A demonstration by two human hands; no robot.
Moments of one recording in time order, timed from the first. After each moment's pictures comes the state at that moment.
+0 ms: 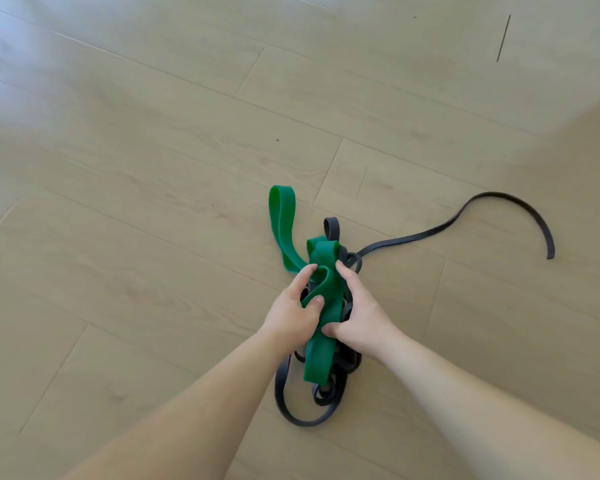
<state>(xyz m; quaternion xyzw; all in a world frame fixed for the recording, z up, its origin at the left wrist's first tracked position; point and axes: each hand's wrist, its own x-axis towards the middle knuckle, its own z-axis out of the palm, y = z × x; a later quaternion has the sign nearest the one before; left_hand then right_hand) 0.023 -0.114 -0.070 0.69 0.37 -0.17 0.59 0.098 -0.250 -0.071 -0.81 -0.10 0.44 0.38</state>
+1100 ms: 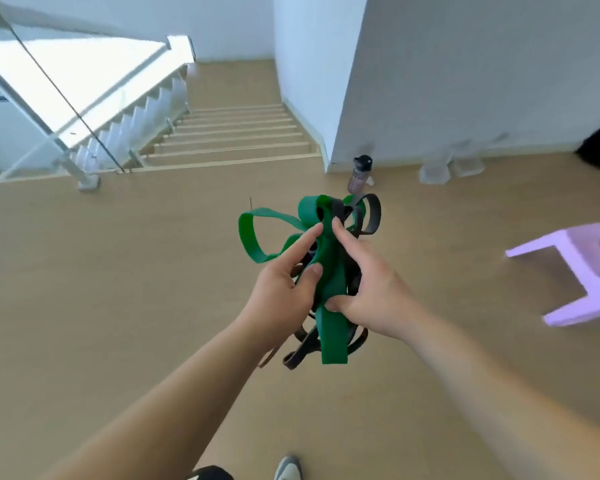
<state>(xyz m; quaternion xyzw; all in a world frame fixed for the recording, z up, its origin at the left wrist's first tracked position) 0.230 -0.401 0.770 0.74 0.02 -0.14 0.66 0.238 -0.571 0.781 -0.88 -0.02 0.18 0.43</state>
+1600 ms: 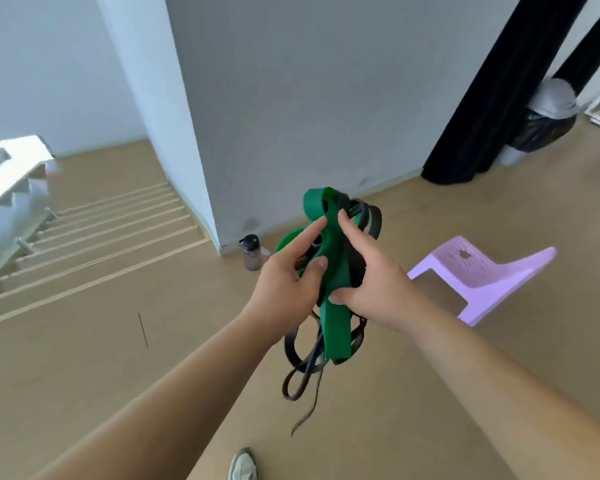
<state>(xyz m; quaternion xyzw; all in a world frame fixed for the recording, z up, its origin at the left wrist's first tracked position) 0.459 -0.671 0.880 0.71 -0.19 -0.18 0.65 0.399 -0.828 0.907 -0.87 0.10 0.02 0.48</state>
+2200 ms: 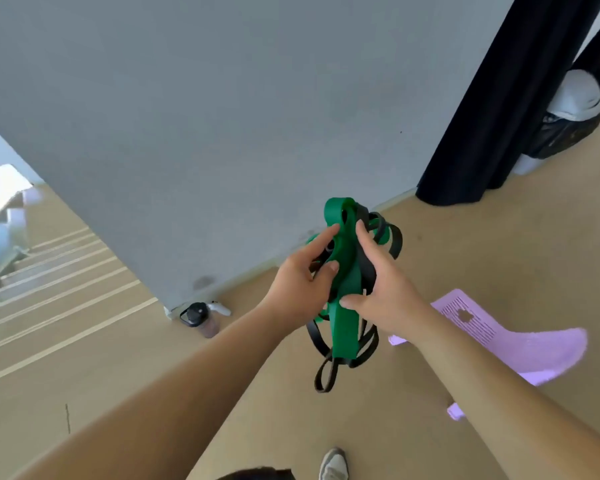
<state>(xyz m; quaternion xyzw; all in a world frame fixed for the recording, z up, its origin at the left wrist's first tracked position) 0.752 -1.082 0.849 0.74 -0.20 -0.24 0.59 0.674 -1.235 0.855 -0.84 0.16 0.01 0.51</state>
